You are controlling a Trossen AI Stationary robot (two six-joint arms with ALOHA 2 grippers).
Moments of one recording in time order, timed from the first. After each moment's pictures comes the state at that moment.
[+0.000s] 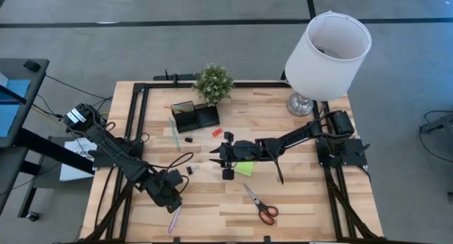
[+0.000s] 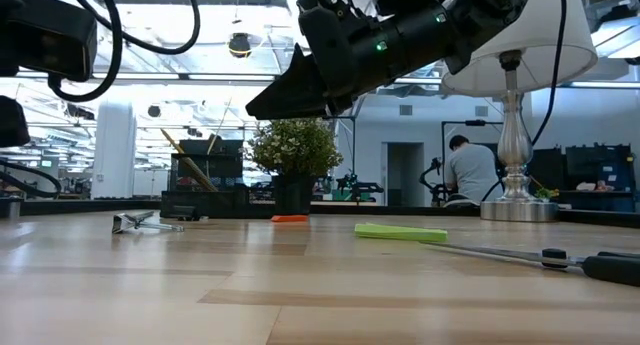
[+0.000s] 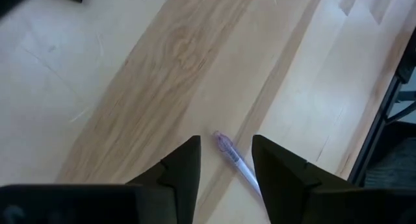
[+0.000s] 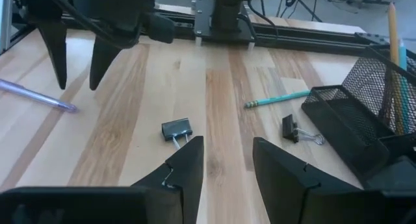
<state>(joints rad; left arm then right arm) -0.73 1.41 0.67 -0.30 -0.15 -1.33 0.17 1.92 1.06 0.45 0.18 -0.07</state>
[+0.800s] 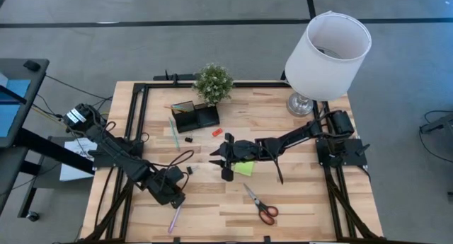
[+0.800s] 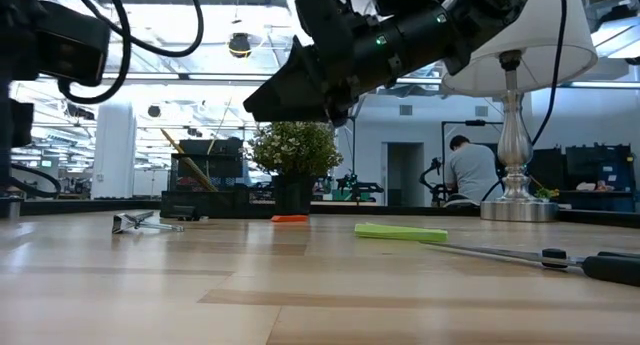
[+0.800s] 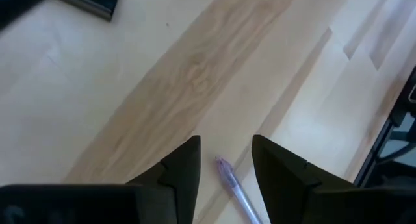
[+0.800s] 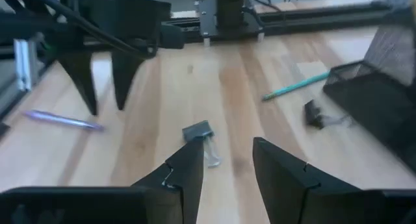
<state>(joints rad) -0.70 1.41 0.67 -0.30 -0.20 -1.44 0.16 1.92 1.06 0.45 0.13 0.12</state>
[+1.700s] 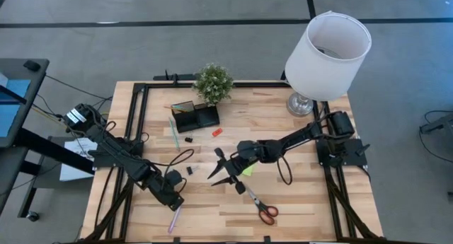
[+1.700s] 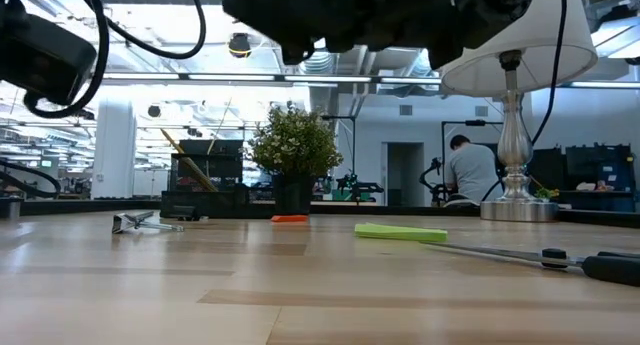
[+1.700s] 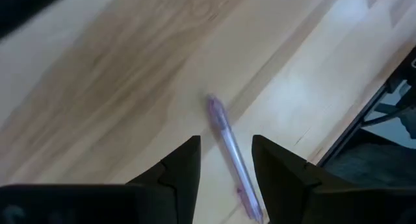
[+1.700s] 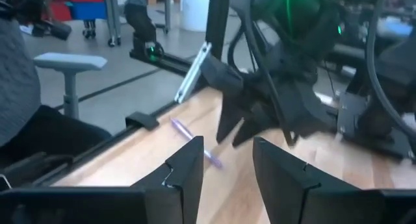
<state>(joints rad) -0.69 1.41 0.67 -0.29 0.03 -1.56 0.19 1.92 1.06 0.65 -0.36 -0.24</state>
